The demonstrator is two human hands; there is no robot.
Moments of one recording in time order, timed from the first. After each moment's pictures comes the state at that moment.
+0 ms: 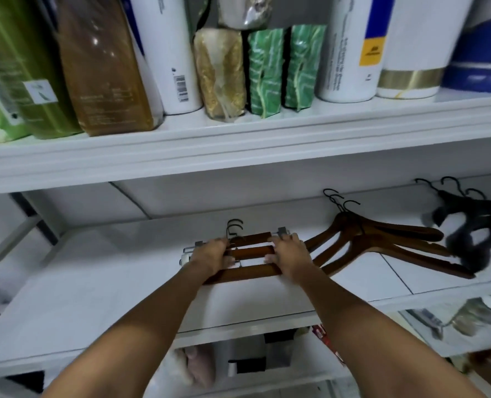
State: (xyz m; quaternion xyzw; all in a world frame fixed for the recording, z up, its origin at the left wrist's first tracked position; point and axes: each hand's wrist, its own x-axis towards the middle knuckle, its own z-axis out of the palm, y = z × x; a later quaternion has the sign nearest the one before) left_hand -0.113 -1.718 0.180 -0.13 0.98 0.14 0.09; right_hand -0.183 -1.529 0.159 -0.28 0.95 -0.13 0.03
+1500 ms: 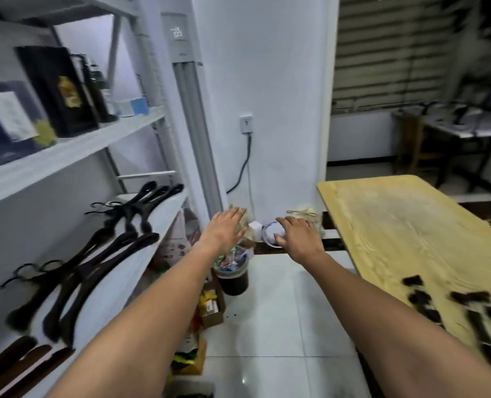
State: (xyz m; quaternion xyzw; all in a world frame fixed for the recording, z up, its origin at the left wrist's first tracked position) left_hand -0.100 -0.929 0.271 0.62 0.79 0.04 -0.04; right_hand 0.071 -0.828 0.227 0.40 0.91 -0.01 -0.13
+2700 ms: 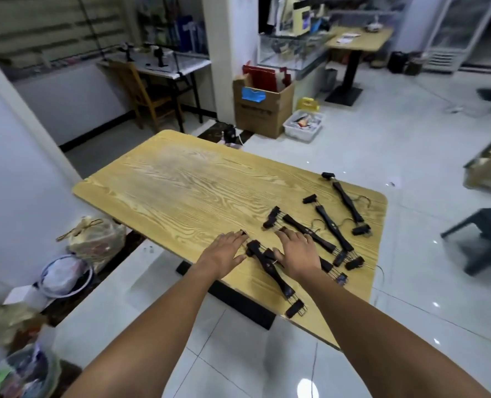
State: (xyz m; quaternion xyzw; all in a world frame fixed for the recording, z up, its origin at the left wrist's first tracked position) left_hand 0.159 -0.643 0.106 0.93 0.32 -0.10 0.12; right_hand 0.325 -0.757 0.101 0.83 0.55 -0.07 -0.03
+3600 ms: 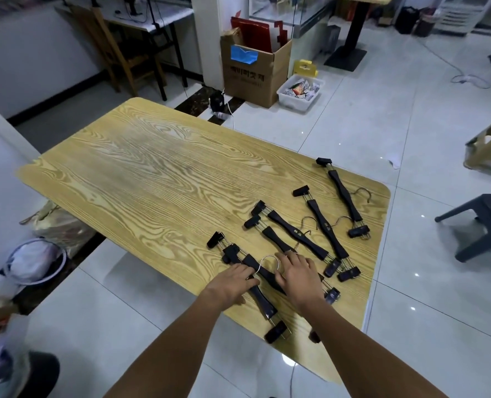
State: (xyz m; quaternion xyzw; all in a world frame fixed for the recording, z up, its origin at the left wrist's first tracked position) left_hand 0.245 -0.643 0.001 0.96 0.14 -0.25 0.05; right_hand 0.391 -0.755 0.014 0.83 0.54 -0.12 -0.01
